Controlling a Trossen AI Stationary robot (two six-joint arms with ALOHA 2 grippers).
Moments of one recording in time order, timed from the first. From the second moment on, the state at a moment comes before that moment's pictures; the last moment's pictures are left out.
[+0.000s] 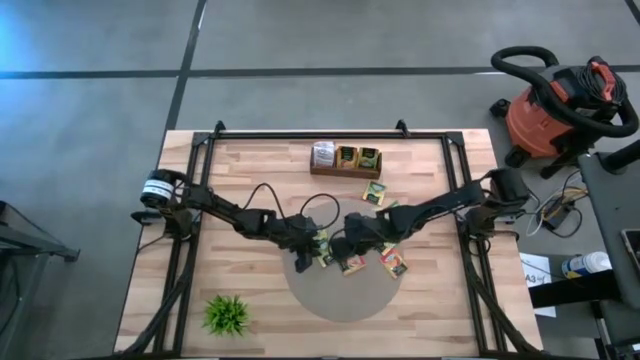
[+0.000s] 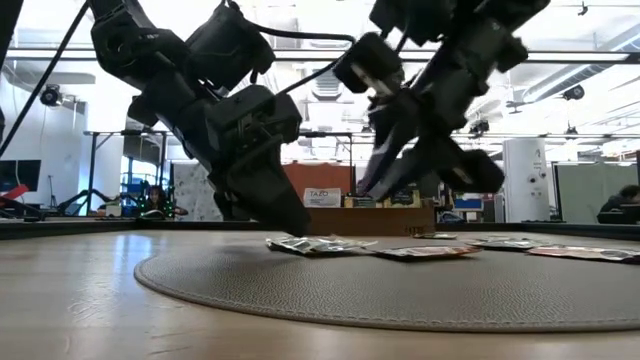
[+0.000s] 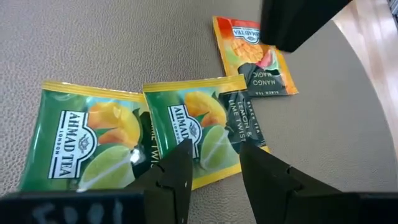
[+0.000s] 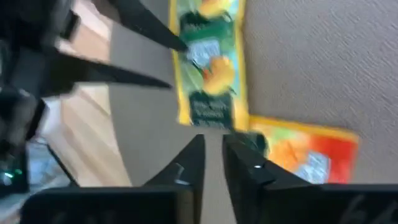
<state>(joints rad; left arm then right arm) -0.12 1.76 0.77 0.32 0.05 -0.49 0.16 1.74 0.97 -0.14 -0.05 1.40</state>
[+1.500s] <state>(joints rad) -0.13 1.80 0.76 0.35 0.03 -0.66 0.17 1.87 0.97 -0.03 -0.02 1.46</state>
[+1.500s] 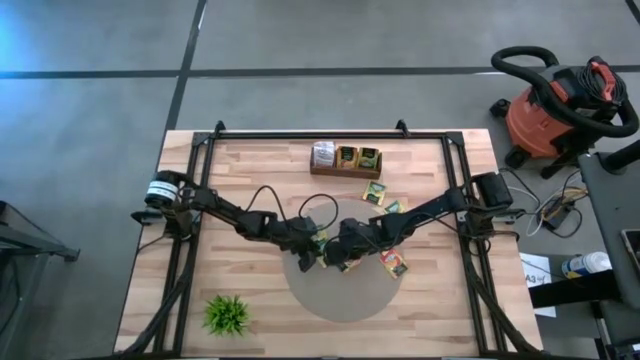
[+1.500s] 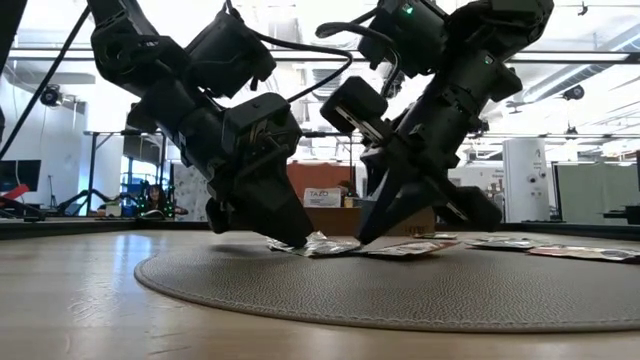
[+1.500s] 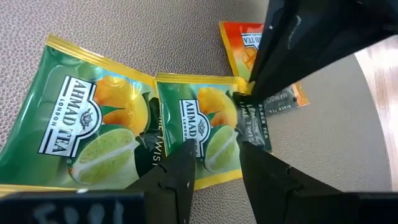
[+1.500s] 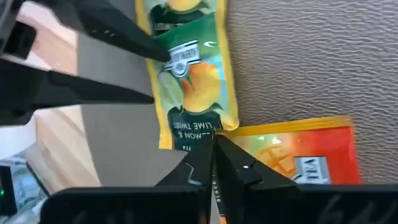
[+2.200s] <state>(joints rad) -0.13 1.80 0.76 0.36 0.04 -0.66 0.17 1.87 0.97 -0.04 0.00 1.43</state>
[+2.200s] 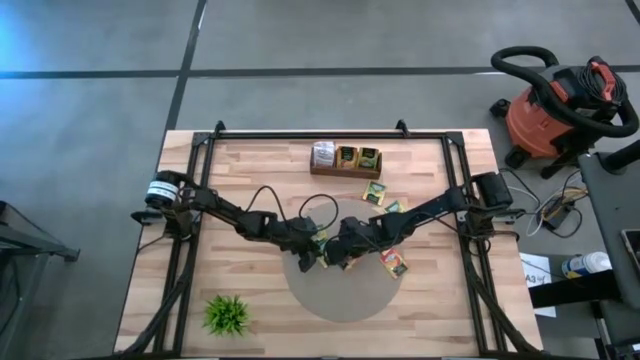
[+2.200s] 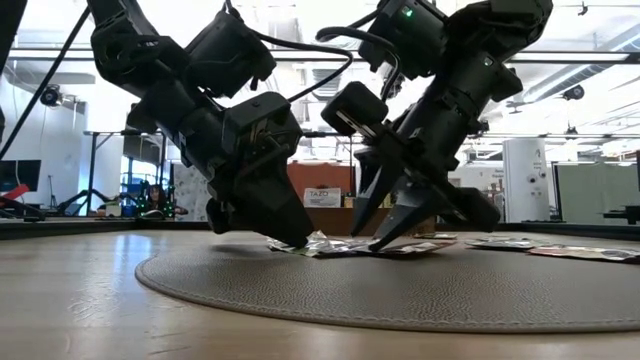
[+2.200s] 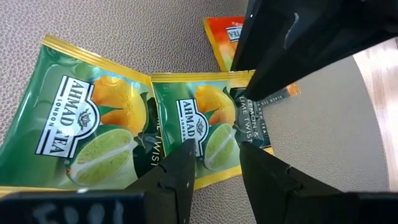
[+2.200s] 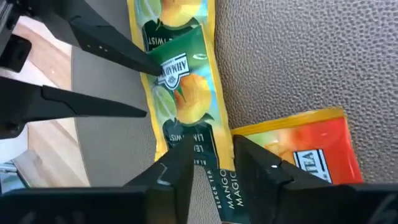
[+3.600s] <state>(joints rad) -0.12 1.61 0.77 0.33 -0.10 -0.24 0.02 1.72 1.12 -0.42 -0.21 0.66</state>
